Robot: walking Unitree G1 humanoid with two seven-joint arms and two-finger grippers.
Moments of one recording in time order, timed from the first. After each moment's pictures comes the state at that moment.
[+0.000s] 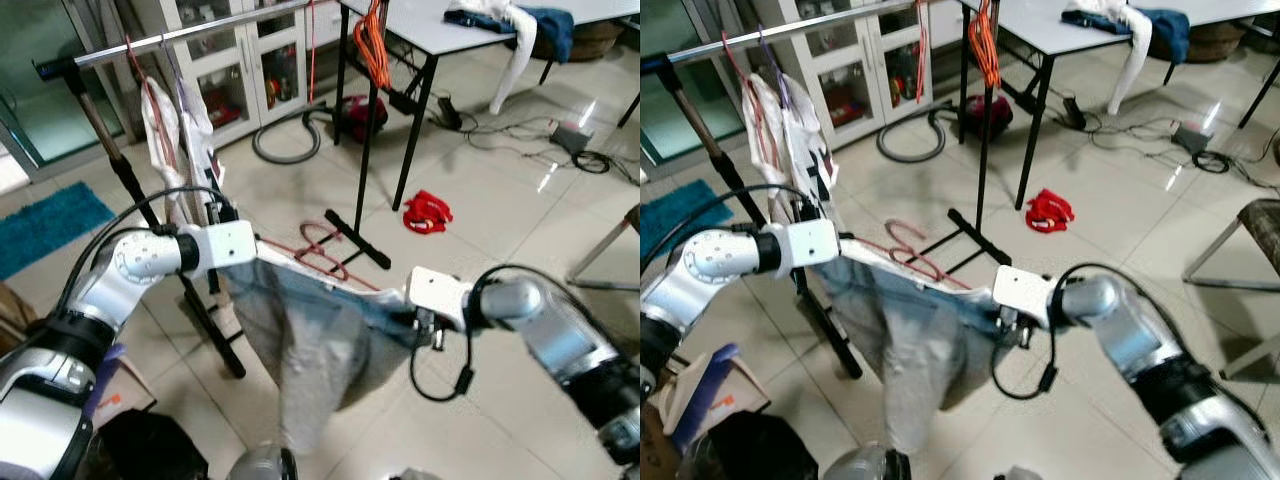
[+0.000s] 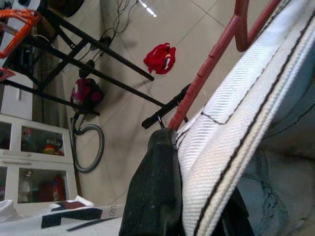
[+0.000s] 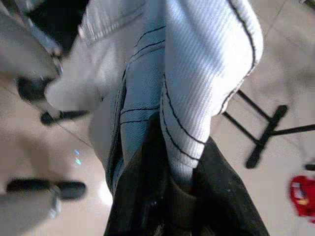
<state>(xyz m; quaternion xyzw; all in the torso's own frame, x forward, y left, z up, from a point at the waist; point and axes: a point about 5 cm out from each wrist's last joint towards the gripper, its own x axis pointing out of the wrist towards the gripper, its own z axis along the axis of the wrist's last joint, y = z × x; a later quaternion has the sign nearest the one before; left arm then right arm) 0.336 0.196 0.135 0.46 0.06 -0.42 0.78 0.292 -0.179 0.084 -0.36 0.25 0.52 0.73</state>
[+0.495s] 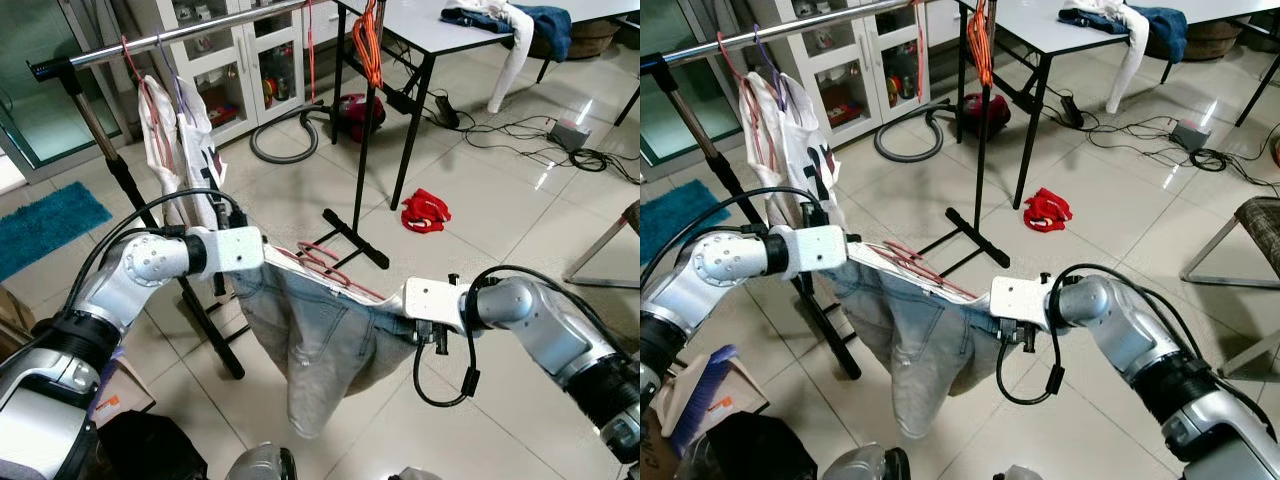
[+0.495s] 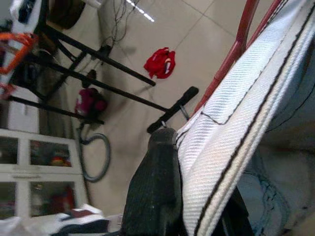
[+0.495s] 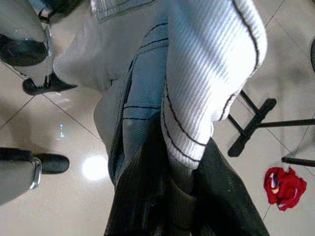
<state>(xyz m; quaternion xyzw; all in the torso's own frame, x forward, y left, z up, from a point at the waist) 0.336 0.185 0.135 0.50 0.03 -0.43 0.75 0.289 -0.176 0.072 -0.42 0.26 0.51 0.70</state>
